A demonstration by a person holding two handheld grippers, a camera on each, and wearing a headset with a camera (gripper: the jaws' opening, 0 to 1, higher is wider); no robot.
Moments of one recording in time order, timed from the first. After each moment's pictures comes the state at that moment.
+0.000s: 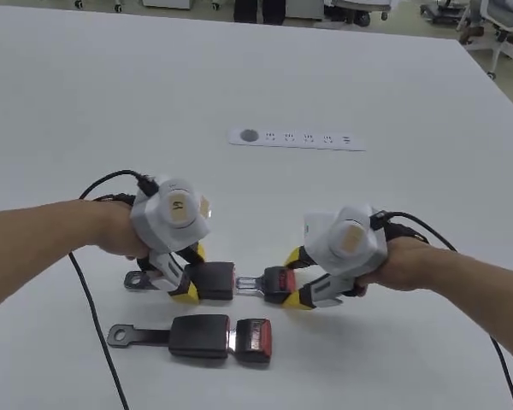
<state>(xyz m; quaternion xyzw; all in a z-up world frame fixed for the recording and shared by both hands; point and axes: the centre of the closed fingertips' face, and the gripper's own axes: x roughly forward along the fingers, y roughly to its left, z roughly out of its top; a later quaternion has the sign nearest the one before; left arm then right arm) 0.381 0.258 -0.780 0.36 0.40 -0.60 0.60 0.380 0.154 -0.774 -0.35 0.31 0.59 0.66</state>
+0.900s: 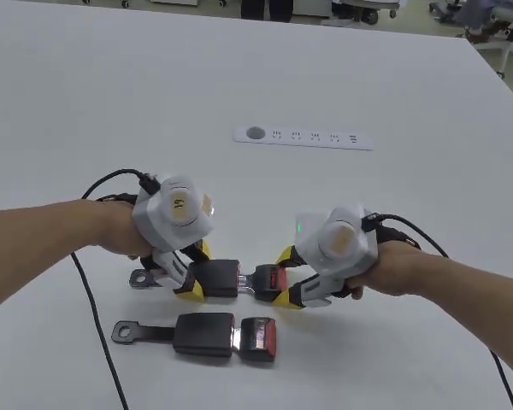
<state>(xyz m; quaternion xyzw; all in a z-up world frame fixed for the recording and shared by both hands) 0.379 0.256 -0.780 0.34 0.39 -0.60 0.61 0.380 0.171 -0.775 -0.34 0.31 0.59 0.67</state>
